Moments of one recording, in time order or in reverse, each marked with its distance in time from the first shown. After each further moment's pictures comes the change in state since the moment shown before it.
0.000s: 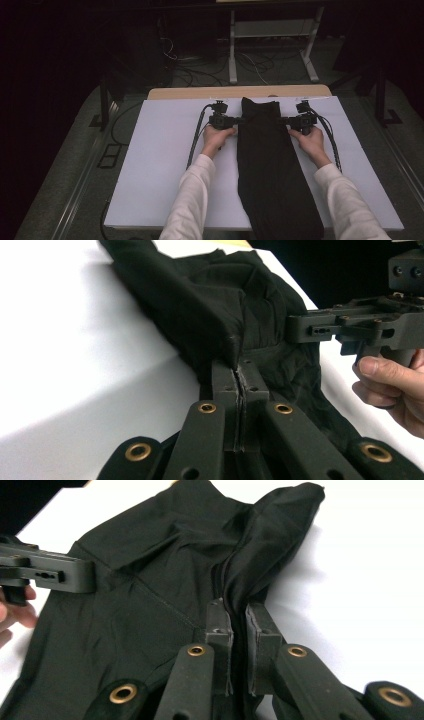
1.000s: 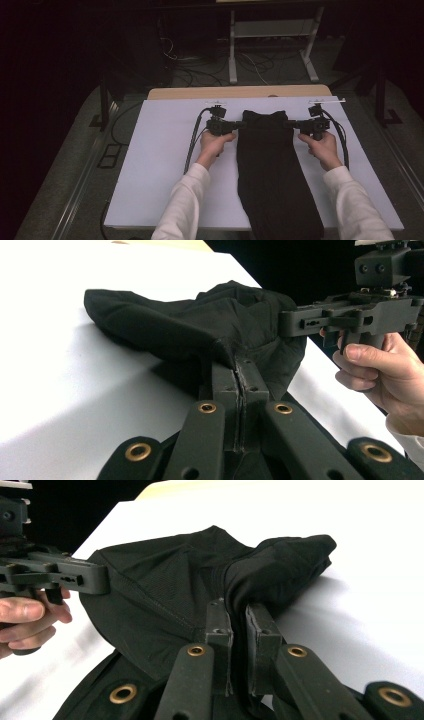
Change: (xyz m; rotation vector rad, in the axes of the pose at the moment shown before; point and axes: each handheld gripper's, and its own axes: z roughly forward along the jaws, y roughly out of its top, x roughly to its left) left arm -0.030 -0.014 -0.028 -0.032 -0.070 0.032; right arm 0.009 -0.013 -0.043 -0.036 0.118 0.026
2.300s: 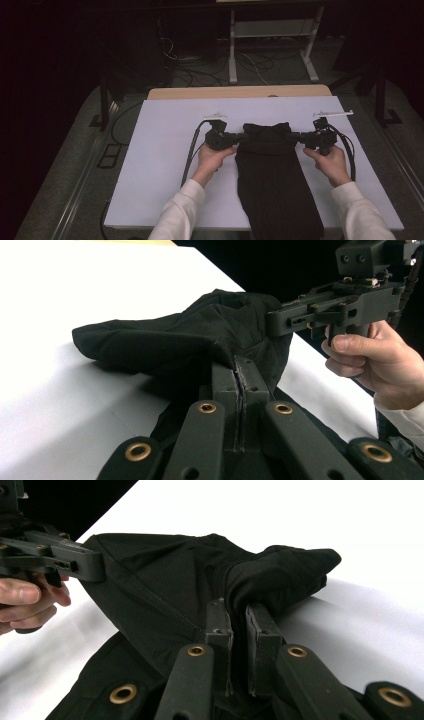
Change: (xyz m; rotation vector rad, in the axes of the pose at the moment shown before) left arm -0.039 -0.034 -0.023 -0.011 -0.045 0.101; right arm 0.034 -0.033 -0.030 0.017 0.001 -0.083
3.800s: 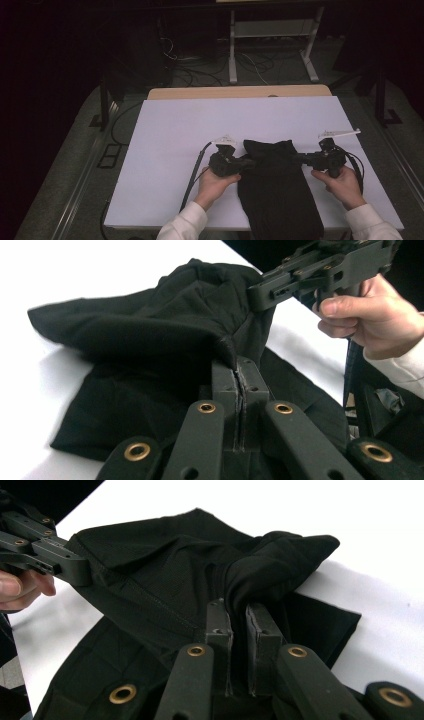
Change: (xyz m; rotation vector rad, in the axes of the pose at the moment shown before) left arm -0.060 -0.045 -0.006 0.141 0.000 0.041; right arm 0.024 -0.046 -0.027 0.101 0.016 -0.032
